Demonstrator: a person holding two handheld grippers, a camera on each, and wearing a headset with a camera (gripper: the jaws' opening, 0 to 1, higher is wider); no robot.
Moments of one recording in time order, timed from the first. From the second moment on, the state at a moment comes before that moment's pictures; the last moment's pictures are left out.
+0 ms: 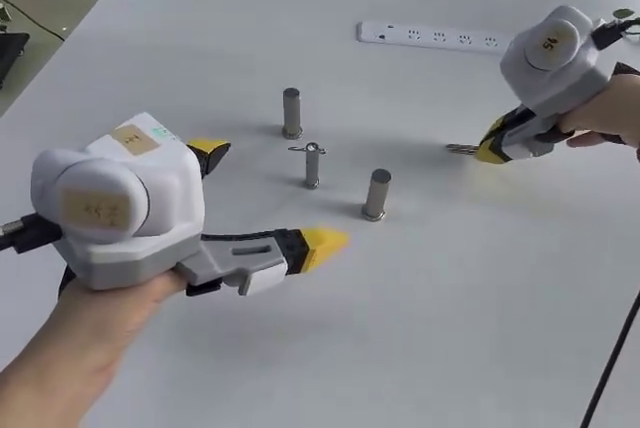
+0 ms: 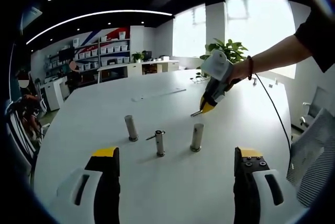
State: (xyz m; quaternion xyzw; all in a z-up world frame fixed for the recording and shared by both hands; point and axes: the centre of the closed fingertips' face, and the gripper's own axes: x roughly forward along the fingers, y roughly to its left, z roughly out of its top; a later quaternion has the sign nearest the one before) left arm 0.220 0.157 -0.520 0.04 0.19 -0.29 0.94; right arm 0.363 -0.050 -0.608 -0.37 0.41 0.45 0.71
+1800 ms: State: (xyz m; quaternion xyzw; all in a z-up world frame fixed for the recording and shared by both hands) left arm 0.213 0.153 -0.524 0.05 0.20 -0.30 0.93; right arm 0.331 -0.034 -0.586 -0.46 0.33 0.53 0.63
